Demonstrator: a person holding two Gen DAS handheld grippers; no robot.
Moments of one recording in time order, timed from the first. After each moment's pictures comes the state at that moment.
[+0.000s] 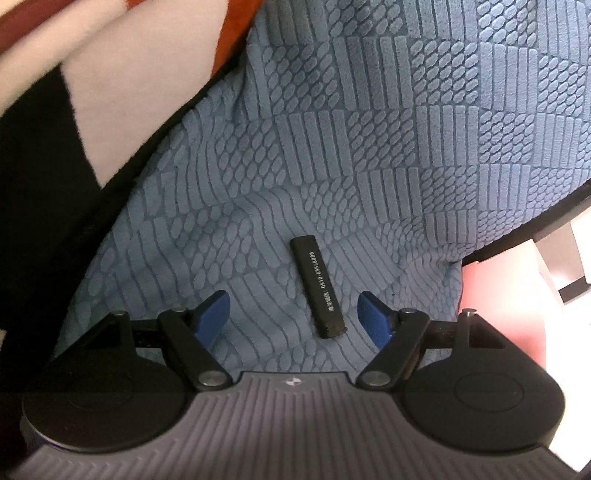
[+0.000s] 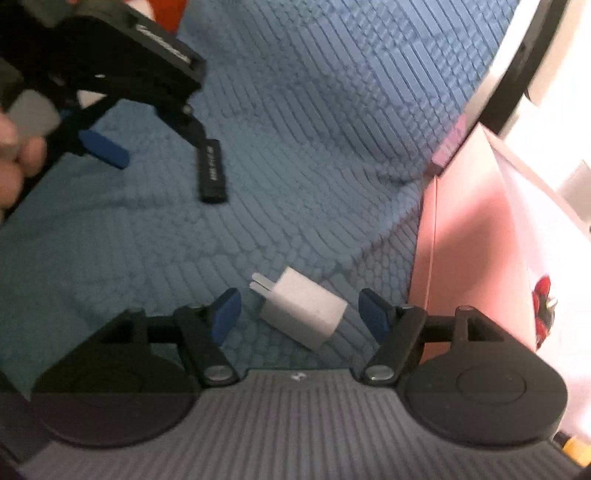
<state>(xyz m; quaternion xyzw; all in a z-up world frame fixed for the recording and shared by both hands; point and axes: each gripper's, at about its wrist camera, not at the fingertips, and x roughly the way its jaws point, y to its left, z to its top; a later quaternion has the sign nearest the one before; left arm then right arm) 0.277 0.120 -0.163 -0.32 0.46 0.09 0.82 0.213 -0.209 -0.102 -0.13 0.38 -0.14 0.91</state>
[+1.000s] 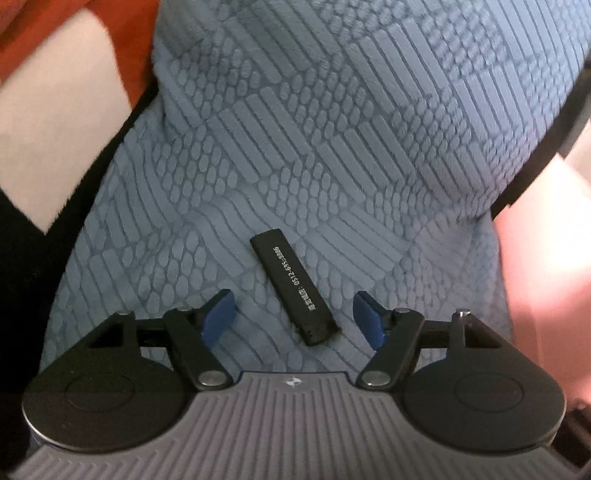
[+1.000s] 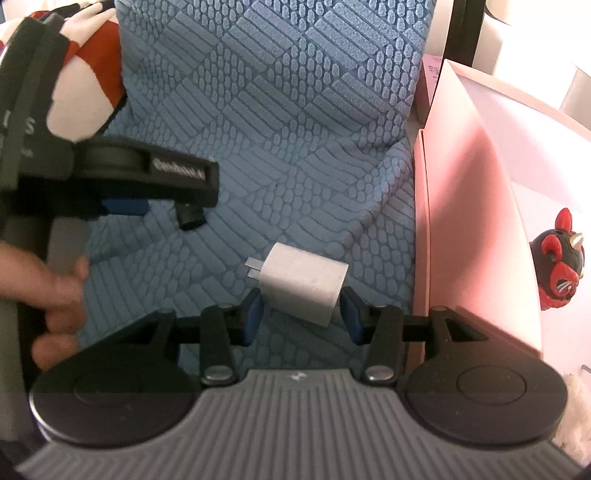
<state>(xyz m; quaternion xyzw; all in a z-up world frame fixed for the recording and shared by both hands) 0.305 0.049 -0.180 -0.14 0.46 0.12 0.87 0.211 -0.247 -0.091 0.01 0.38 -0.14 0.92</state>
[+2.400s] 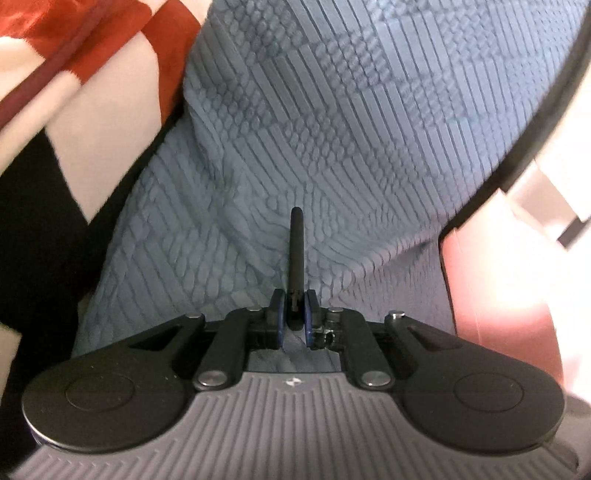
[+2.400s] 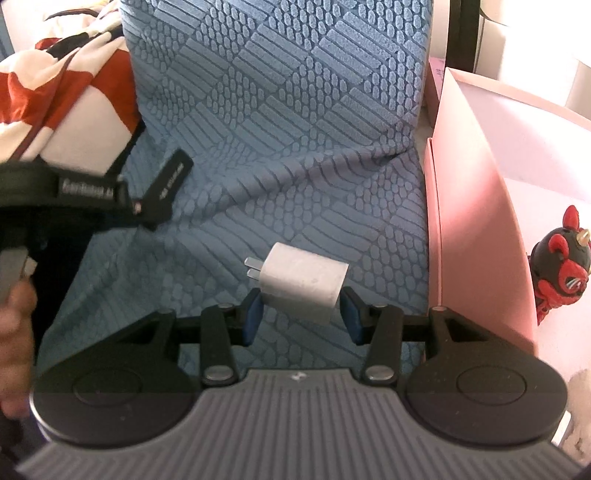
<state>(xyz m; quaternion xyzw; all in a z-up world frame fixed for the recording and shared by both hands) 0.252 0.078 -0.146 -0.21 0.41 0.07 0.88 0.202 -0.243 -0.086 0.04 0.35 -0.11 0.93</state>
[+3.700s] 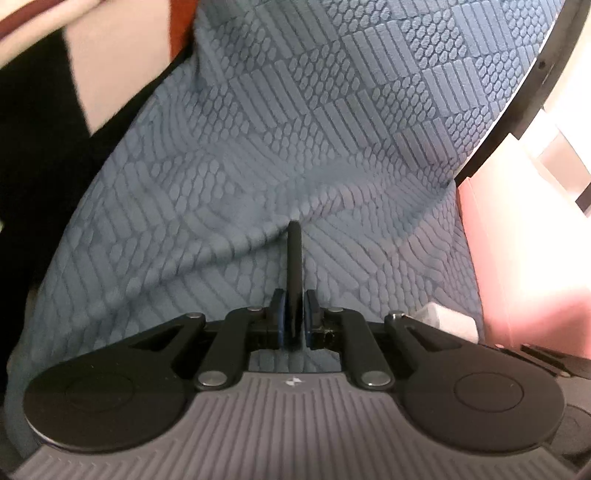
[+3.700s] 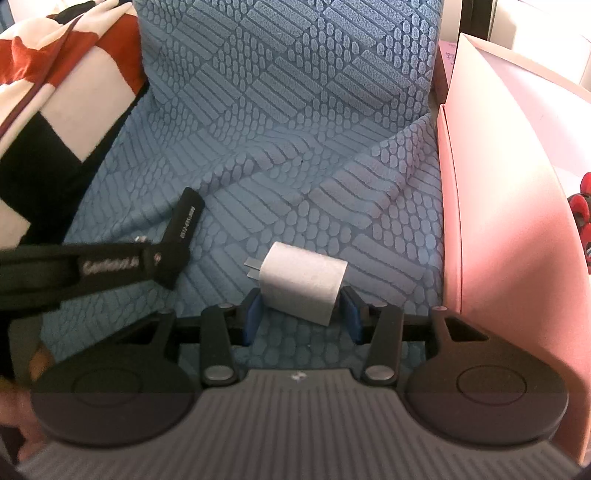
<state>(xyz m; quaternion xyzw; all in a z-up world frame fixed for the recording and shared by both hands) 0.225 0.048 -0.196 -0.20 0.43 0.09 0.88 0.201 -0.239 -0.110 0.03 0.38 -0.10 0.92</state>
